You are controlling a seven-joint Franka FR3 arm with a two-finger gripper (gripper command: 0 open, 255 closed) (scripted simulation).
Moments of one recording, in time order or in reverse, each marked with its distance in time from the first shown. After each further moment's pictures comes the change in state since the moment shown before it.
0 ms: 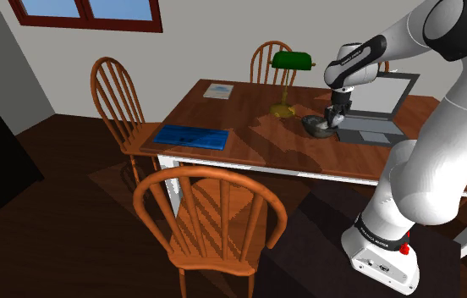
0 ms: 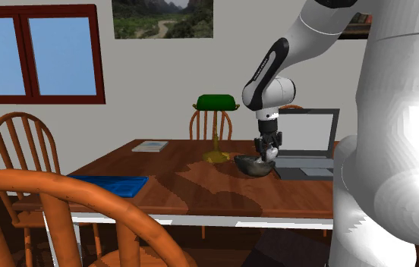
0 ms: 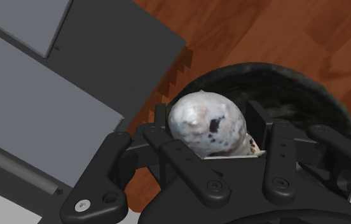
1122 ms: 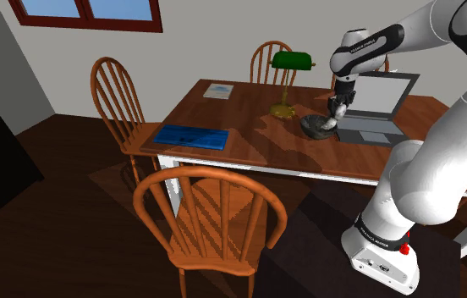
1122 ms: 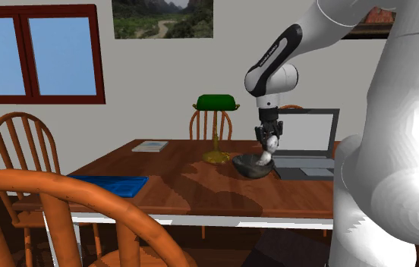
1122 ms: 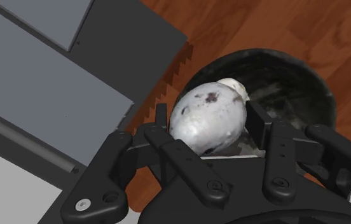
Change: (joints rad) arm -0.025 -0.121 0.056 0.064 -0.099 -0.144 0.065
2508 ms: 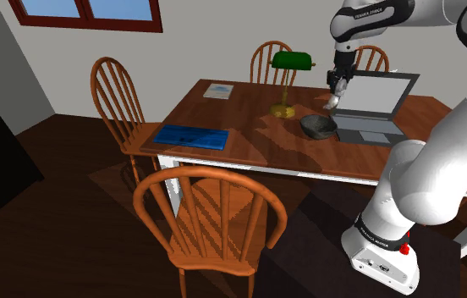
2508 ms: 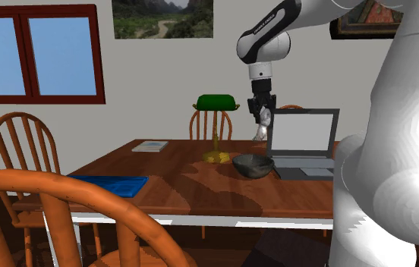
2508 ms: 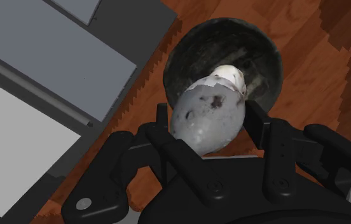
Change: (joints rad) arm 0.018 -0.038 0.097 0.251 0.018 -0.291 0.026
